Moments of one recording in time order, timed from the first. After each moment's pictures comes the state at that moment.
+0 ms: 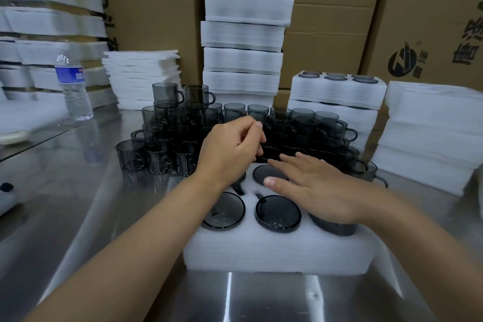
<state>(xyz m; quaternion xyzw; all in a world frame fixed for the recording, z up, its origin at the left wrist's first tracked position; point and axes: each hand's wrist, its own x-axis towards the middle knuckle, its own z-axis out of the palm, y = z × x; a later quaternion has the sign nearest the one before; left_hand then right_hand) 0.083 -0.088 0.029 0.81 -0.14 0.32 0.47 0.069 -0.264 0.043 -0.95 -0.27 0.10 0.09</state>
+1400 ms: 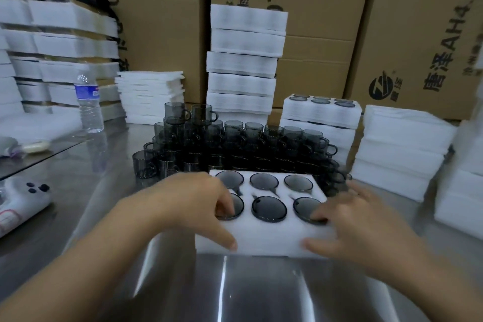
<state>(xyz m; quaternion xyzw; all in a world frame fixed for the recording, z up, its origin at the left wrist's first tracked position) -0.024 -0.053 0.059 0.98 -0.17 0.00 -0.02 -0.013 -0.311 0.041 -0.95 -0.27 -0.16 -0.07</state>
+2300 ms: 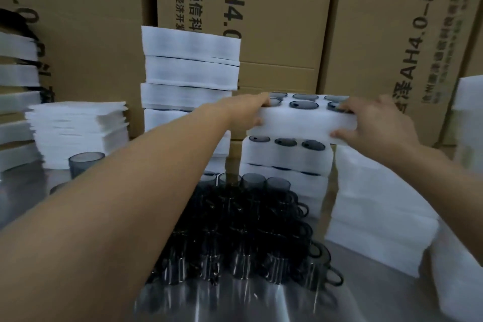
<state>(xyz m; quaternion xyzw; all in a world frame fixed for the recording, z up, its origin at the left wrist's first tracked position) 0.269 -0.158 0.208 0.95 -0.24 0.18 0.06 0.221 -0.405 0.184 -0.91 -0.05 -0.41 0.03</state>
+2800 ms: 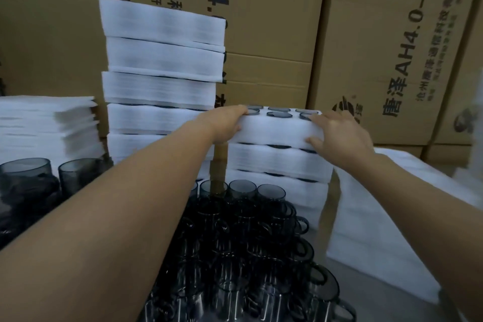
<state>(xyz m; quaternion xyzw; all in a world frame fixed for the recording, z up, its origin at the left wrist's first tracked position) 0.348 -0.151 0.165 0.96 -0.20 0.17 0.09 0.306 -0.393 0.148 -0.94 -0.07 -0.34 -0.02</state>
